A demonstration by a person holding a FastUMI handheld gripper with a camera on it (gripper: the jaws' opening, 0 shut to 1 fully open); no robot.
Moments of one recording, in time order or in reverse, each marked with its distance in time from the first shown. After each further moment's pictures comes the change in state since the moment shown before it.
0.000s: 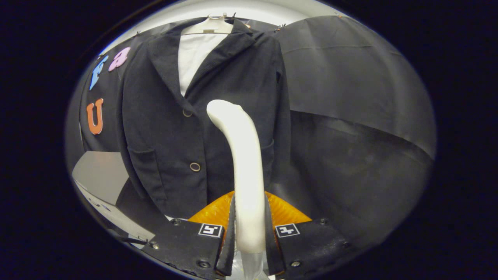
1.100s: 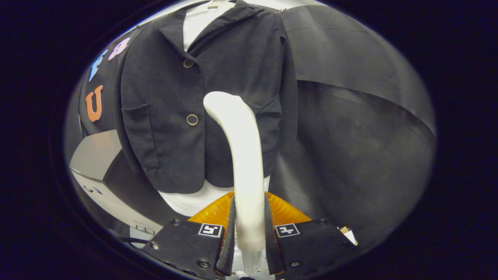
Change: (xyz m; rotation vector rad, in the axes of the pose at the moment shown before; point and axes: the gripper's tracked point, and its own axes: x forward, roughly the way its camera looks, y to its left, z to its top) arm 0.014 -0.001 -0.071 0.012 0.166 0.014
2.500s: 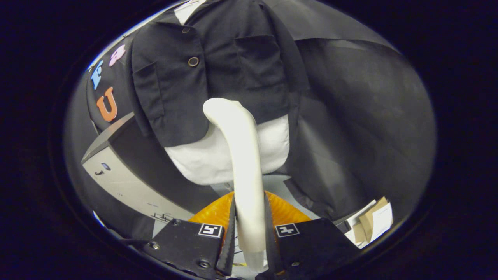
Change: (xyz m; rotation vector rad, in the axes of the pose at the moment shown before) arm 0.022 0.021 -0.151 0.102 0.137 0.219
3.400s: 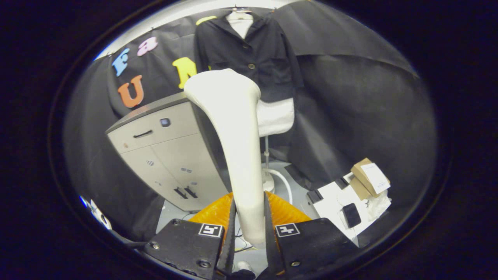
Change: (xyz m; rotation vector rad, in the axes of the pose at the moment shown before) arm -0.220 0.130 -0.185 -0.039 -0.078 -0.044
